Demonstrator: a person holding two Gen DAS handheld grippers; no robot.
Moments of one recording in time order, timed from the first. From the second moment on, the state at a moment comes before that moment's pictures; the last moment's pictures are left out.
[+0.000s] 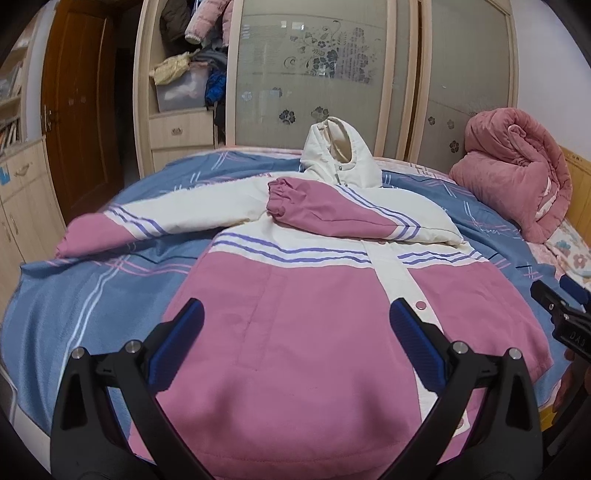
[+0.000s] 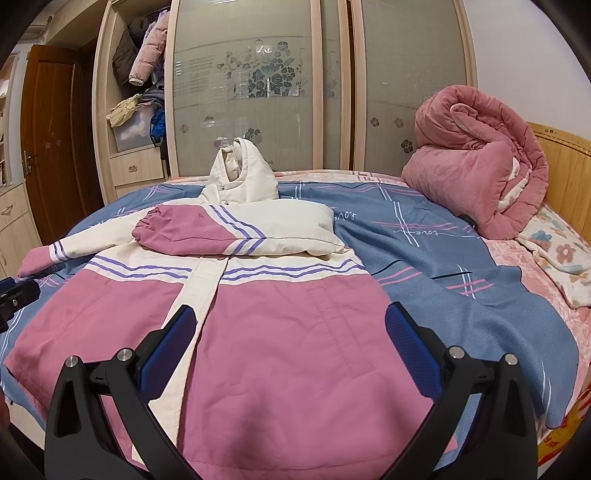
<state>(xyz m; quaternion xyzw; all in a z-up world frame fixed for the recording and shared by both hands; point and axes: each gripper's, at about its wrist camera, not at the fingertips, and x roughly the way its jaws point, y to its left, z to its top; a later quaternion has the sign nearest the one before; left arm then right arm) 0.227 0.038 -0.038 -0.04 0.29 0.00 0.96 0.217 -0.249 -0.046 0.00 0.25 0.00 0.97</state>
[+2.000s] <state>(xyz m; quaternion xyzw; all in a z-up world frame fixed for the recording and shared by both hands) 0.351 0.502 -0.169 -0.52 0.20 0.13 0.82 0.242 -0.211 -0.071 0.00 0.31 0.07 0.95</state>
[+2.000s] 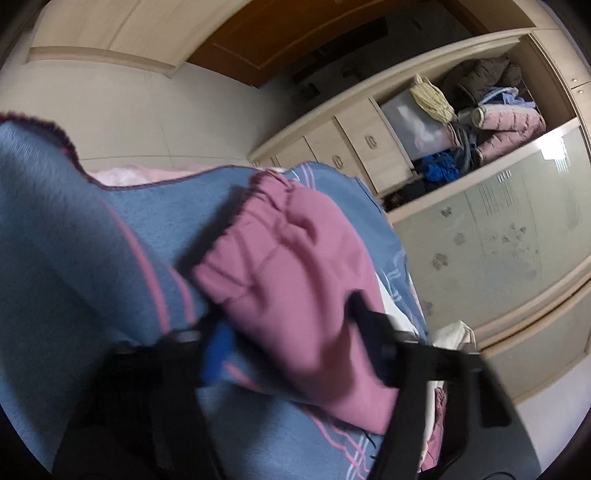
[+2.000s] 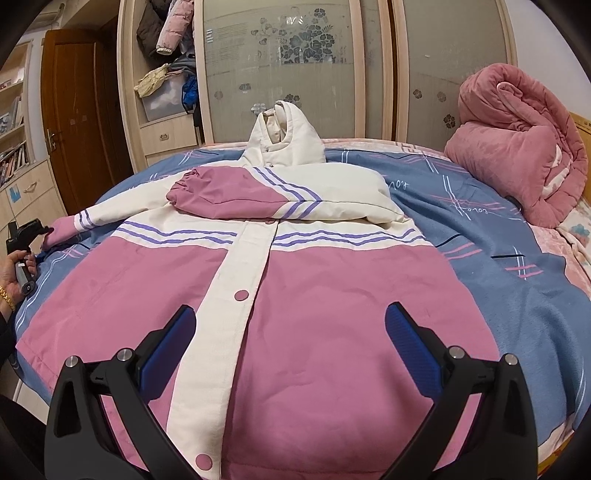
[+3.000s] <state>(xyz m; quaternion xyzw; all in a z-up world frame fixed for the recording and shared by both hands) 0.554 -0.080 -0.103 0.18 0.34 -0.02 0.92 0.251 -0.247 -0.065 0.07 0.31 0.08 0.94</state>
